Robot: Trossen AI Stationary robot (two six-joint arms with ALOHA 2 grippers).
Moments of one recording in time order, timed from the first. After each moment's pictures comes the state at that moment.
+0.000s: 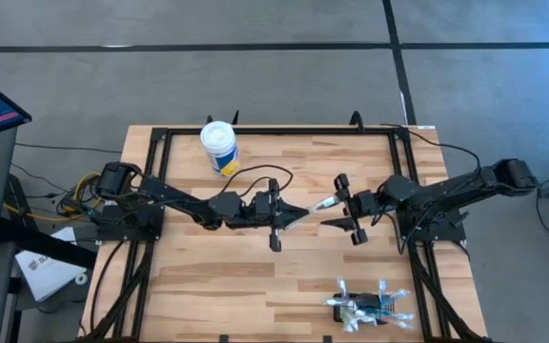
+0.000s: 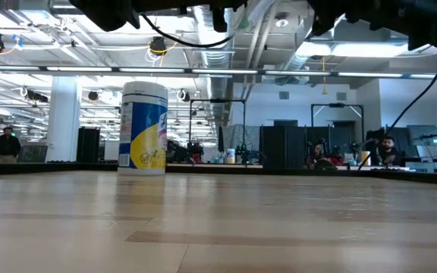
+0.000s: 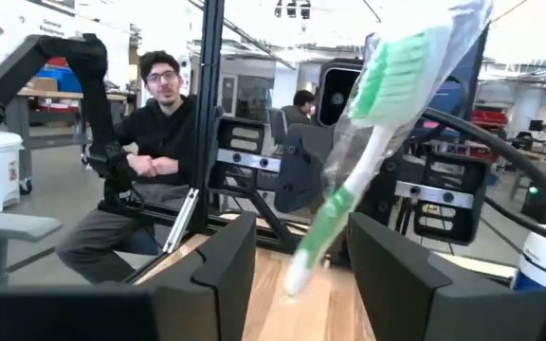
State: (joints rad) left arm -0.17 1.75 0.95 1.04 -0.21 0.02; right arm 0.10 1.05 0.39 0.82 -0.17 -0.08
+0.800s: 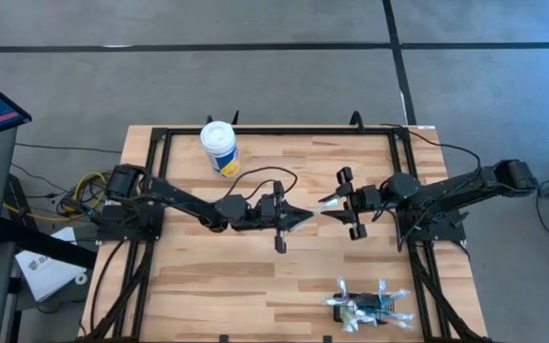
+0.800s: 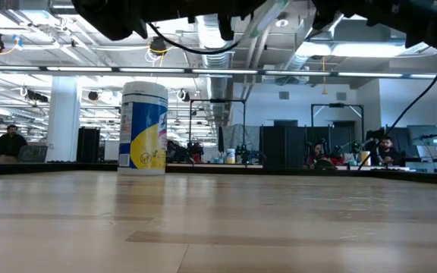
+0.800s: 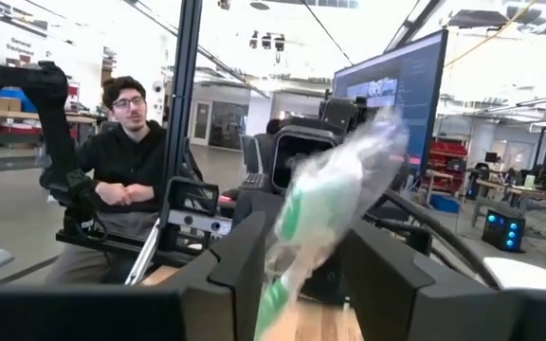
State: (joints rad) left arm -0.17 1.82 0.97 1.10 -0.21 0.02; right arm 0.08 1.05 0.39 0.92 -0.13 -0.11
